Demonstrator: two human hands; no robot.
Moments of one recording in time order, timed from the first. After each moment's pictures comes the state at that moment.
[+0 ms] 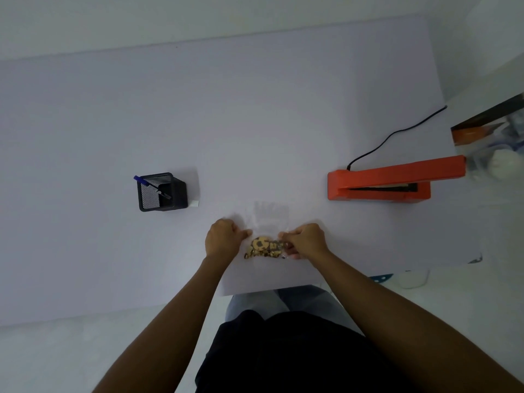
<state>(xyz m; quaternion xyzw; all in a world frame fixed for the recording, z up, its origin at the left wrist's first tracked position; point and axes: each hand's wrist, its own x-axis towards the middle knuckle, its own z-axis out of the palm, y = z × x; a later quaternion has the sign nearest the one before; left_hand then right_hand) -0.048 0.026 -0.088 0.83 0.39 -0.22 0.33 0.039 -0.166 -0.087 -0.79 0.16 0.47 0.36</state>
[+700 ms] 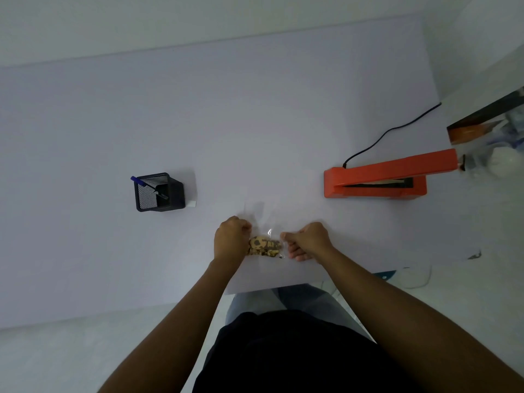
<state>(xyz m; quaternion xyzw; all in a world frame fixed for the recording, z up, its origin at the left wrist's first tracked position) -0.046 0.000 -0.082 0.90 0.30 -0.13 0.29 0.047 -0.179 -0.082 -0.76 0.18 0.52 0.35</state>
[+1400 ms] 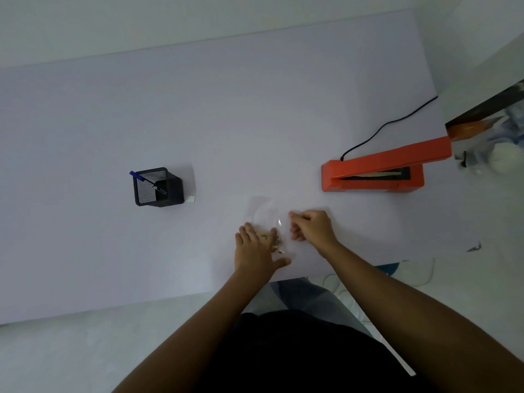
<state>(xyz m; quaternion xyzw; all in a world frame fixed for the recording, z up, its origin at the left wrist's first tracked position) -0.067 -0.062 -0.065 0.93 0.11 -0.35 0.05 0.047 -0.191 -0.088 -0.79 0.11 0.39 0.46</state>
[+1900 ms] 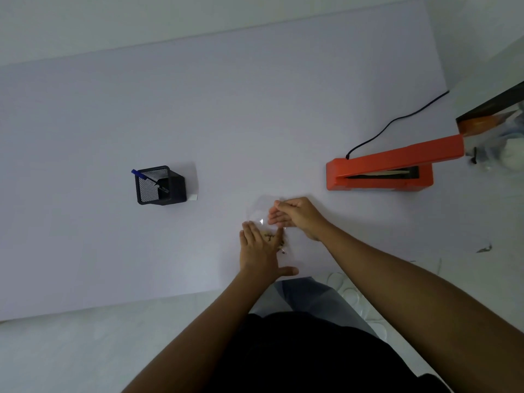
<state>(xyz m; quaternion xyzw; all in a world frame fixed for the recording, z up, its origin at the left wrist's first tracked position) -0.063 -0.069 -0.063 0.92 0.09 -0.38 0.05 0.069 -0.158 -0.095 -0.66 0.04 0.52 0.54</state>
